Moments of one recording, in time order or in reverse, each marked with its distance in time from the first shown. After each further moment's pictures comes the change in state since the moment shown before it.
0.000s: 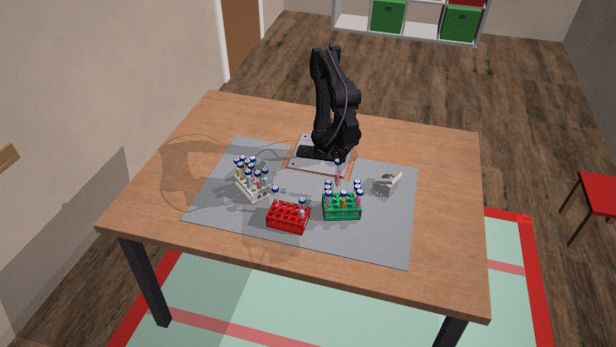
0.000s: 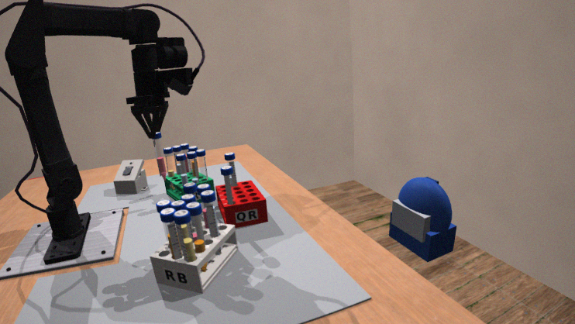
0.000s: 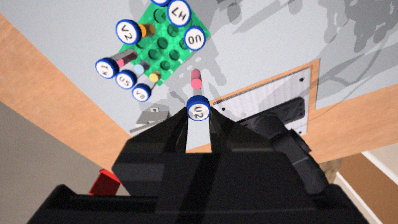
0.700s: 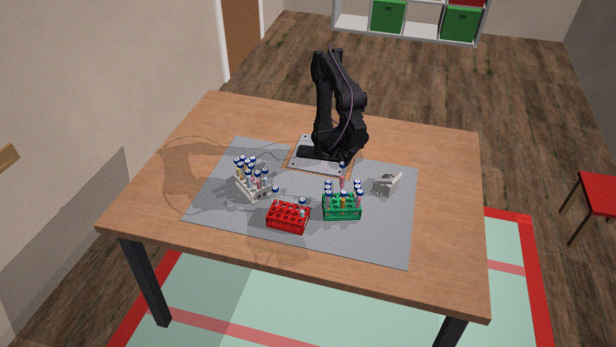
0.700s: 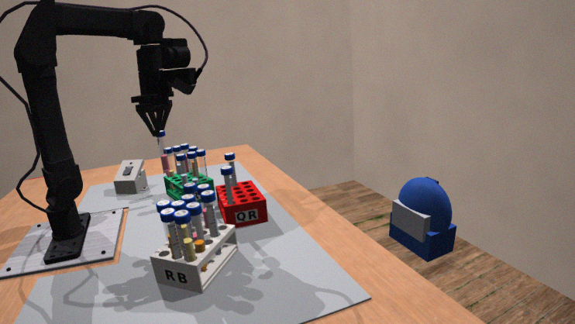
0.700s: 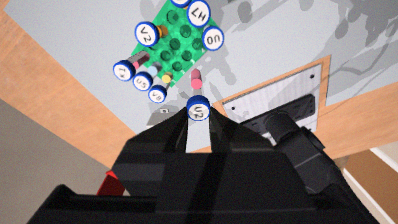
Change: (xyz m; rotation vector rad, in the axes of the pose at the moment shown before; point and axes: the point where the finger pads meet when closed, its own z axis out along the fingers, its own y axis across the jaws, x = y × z) arm -0.001 0.021 0.000 0.003 0.002 0.032
